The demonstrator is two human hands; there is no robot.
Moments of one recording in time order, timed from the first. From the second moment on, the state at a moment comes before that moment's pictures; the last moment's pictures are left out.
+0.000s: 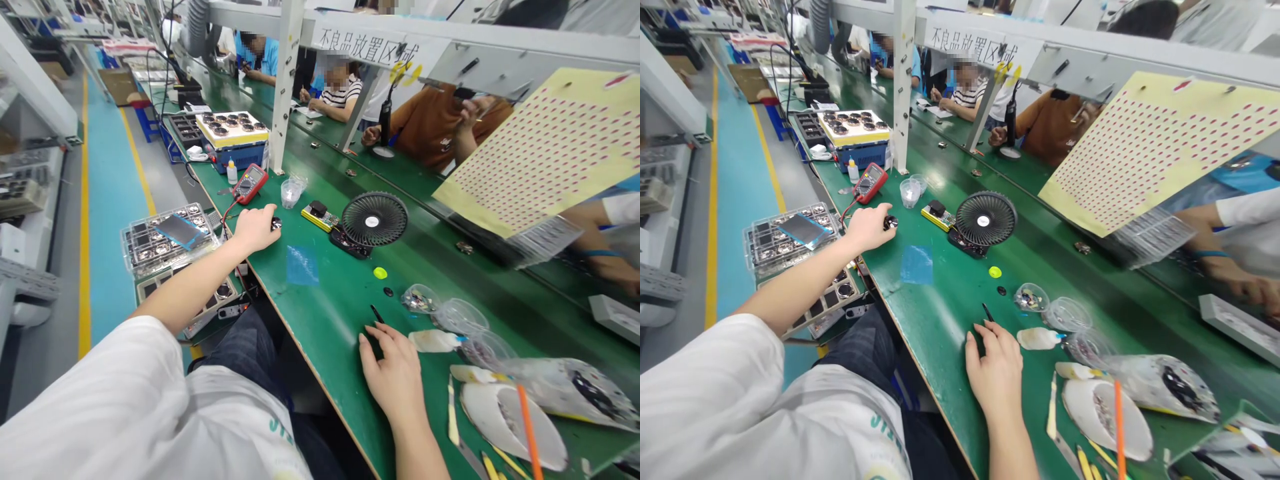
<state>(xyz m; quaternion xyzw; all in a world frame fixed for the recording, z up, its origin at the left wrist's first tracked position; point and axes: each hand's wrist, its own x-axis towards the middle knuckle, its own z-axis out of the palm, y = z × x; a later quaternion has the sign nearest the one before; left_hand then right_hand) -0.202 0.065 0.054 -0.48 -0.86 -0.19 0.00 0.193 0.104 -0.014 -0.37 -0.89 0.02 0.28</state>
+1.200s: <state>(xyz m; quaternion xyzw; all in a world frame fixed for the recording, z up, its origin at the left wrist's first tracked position) -0.119 -0.029 0.091 -0.23 -0.30 -0.76 -0.53 0.195 0.106 -0.017 -0.36 -0.89 0.01 0.27</state>
